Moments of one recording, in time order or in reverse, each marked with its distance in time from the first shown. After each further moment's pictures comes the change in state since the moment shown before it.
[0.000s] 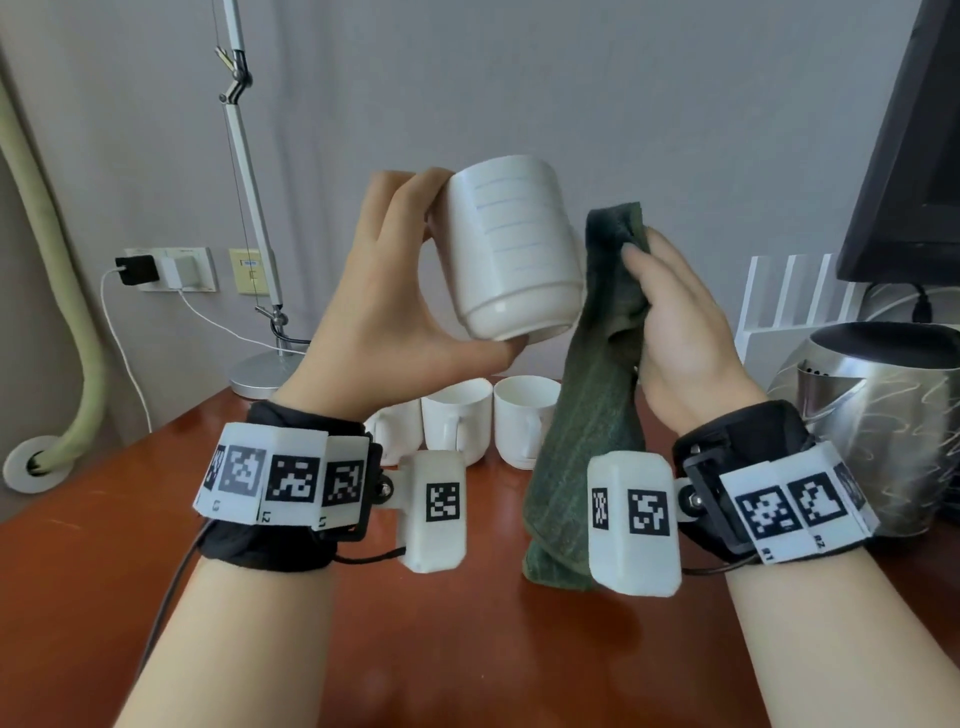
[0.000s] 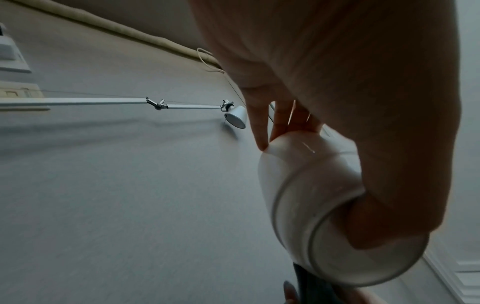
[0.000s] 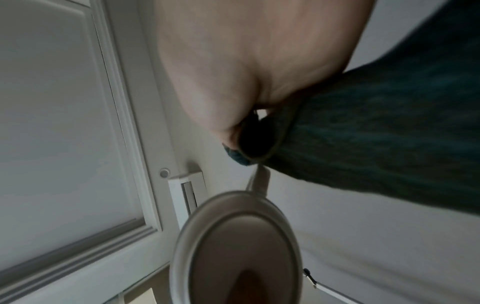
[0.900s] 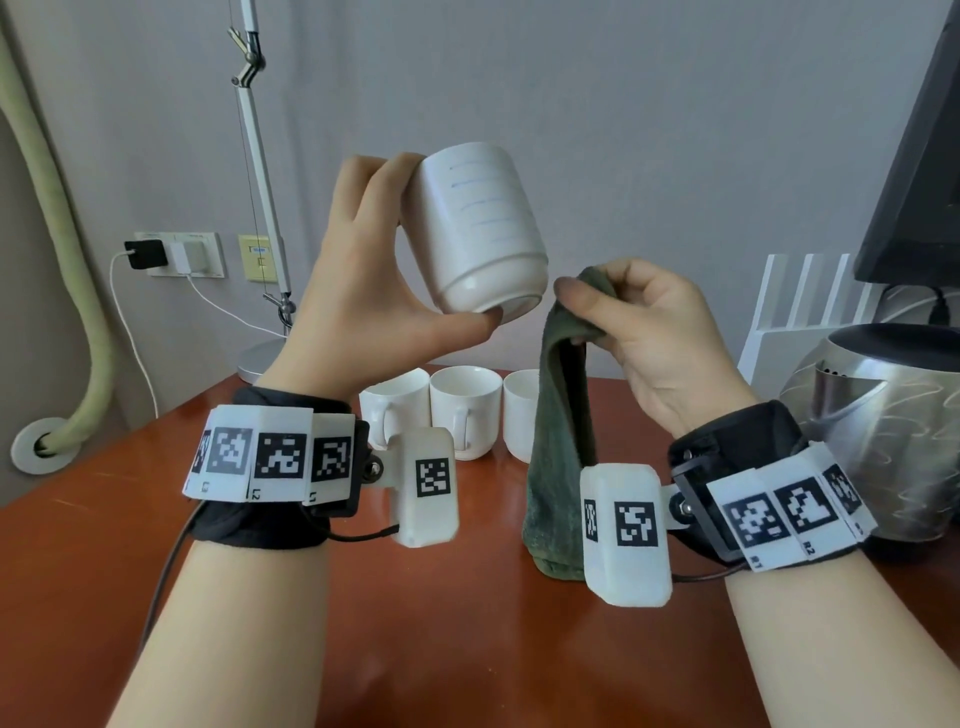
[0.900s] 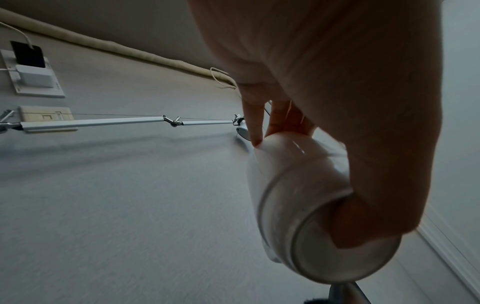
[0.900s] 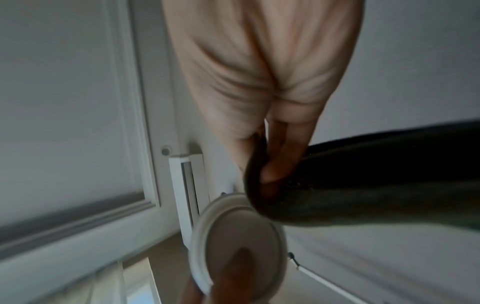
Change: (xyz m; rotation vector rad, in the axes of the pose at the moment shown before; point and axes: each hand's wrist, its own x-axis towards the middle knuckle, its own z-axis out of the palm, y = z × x) left_hand -0.003 -0.017 -0.012 0.059 0.059 -0.125; right_hand -0.009 0.007 0.011 -0.095 -0.124 0.001
